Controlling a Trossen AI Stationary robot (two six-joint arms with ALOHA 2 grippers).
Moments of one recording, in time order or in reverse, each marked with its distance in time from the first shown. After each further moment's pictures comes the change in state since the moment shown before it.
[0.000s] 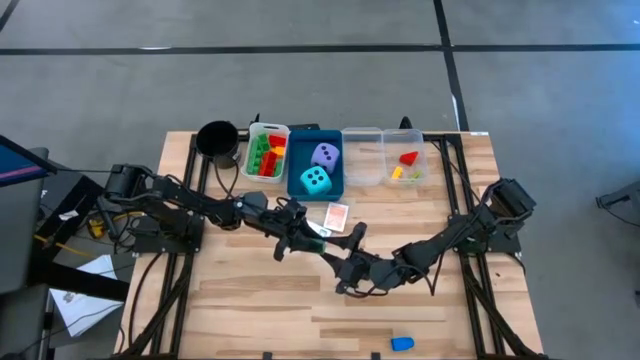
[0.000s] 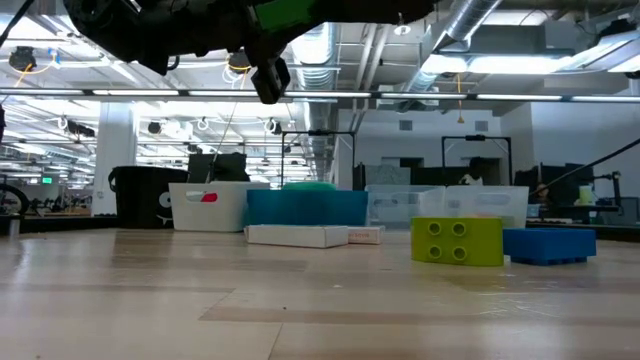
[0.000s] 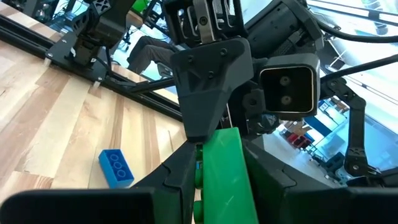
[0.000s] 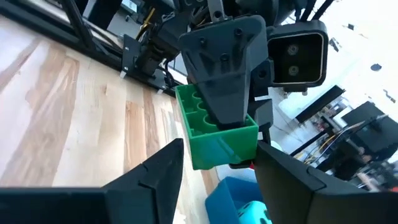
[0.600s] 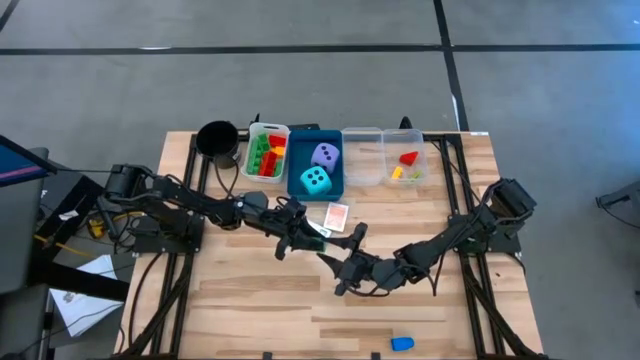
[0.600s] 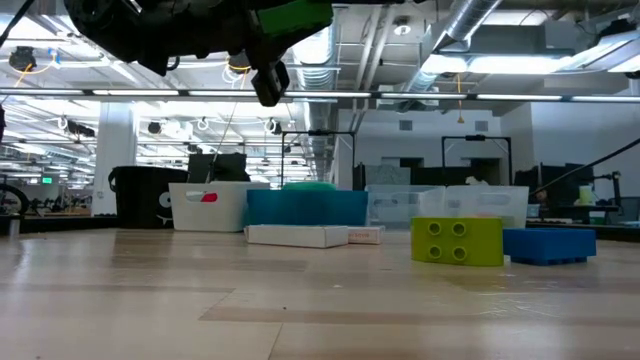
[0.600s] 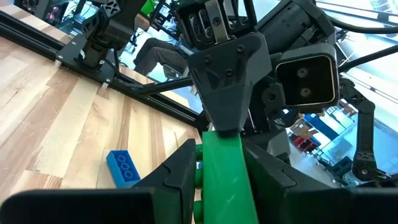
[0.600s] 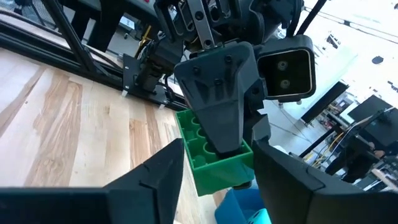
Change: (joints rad) left arm 0.005 0.000 0.000 -0.006 -0.023 0.000; right arm 0.014 -0.001 0.001 0.057 -0.002 0.063
